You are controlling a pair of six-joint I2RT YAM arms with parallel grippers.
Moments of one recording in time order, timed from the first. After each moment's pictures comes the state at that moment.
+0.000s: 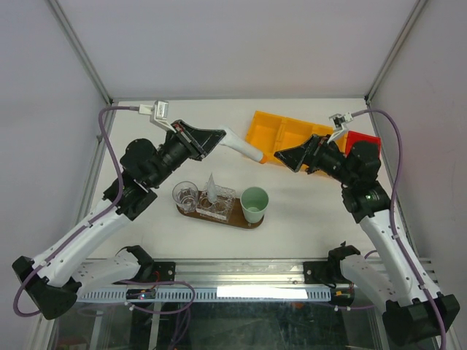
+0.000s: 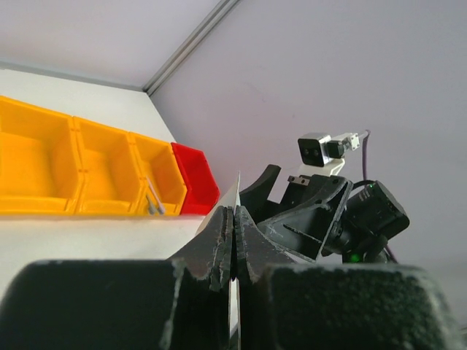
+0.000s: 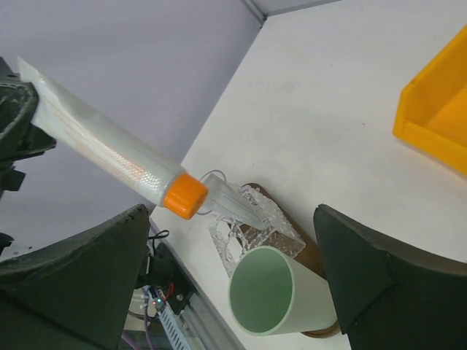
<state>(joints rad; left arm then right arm) -0.72 0.96 0.99 0.14 0.03 -0.84 0.26 0.82 0.80 -0.06 -0.60 0.69</state>
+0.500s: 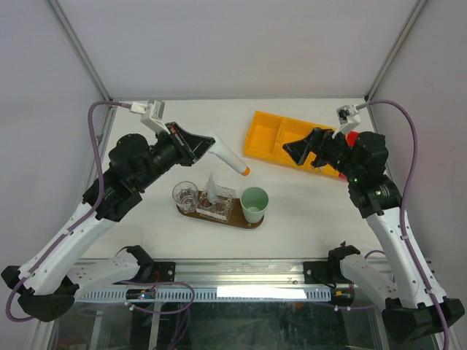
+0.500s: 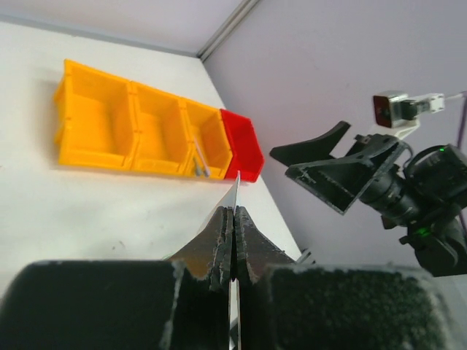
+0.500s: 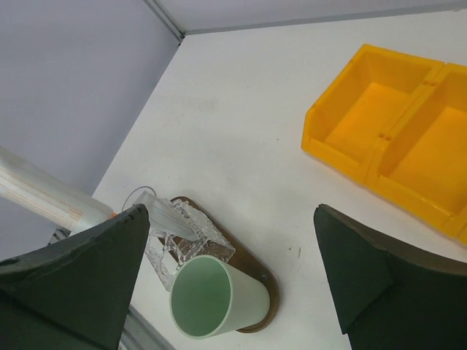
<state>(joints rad) -0.74 0.93 1.18 -0.26 -0.03 -0.75 0.26 0.85 0.99 -0.33 -0.40 0.45</state>
